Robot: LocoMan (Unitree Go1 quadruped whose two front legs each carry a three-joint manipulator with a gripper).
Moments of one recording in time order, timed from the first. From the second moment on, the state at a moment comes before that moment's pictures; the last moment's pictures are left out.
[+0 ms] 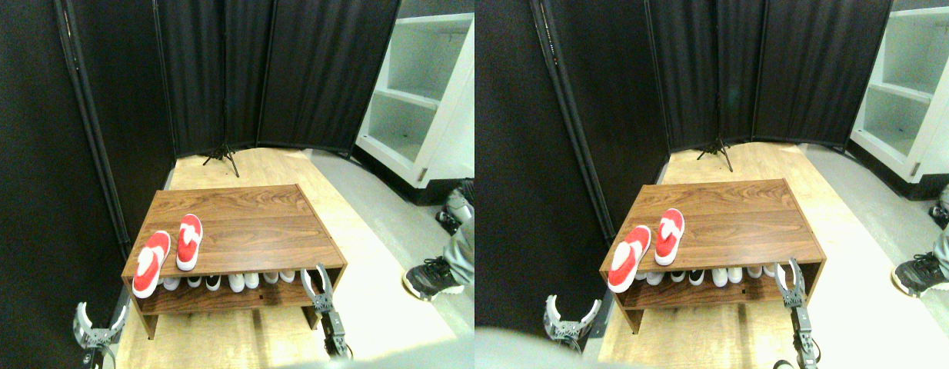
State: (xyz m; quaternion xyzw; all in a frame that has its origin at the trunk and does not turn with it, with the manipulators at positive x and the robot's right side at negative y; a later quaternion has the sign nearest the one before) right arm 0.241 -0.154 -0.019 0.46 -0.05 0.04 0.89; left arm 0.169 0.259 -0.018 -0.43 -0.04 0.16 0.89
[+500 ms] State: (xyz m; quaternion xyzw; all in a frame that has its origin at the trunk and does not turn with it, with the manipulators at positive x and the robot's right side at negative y) right arm 0.246 -0.153 -0.020 0.43 -0.08 0.03 0.90; left arm 0.179 0.226 -0.016 -0.48 0.01 0.13 0.87
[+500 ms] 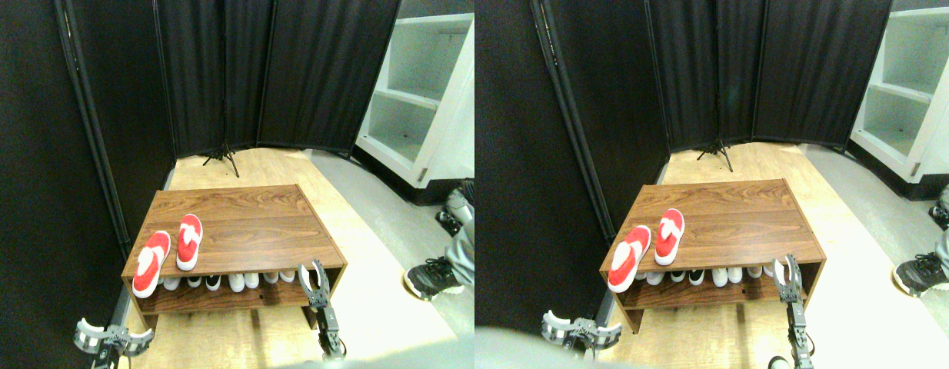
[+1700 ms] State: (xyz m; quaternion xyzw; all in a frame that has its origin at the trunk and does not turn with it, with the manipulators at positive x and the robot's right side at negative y) right arm 0.238 -0.160 -0.012 0.43 -0.07 0.04 0.90; left arm 0.261 0.209 -0.059 -0.56 0.01 0.10 0.82
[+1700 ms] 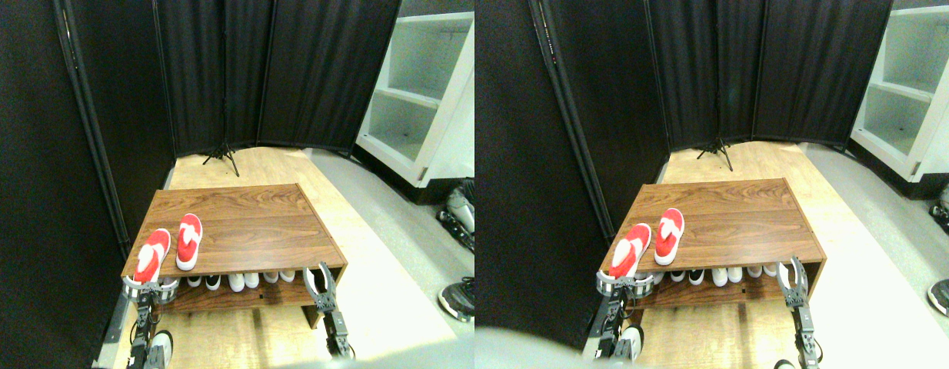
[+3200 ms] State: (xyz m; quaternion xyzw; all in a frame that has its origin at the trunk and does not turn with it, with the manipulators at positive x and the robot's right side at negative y) right arm 0.231 -0.162 -0.010 0.44 -0.07 0.05 0.90; left arm 0.197 0.273 -0.032 -0.46 -0.05 0.10 0.88
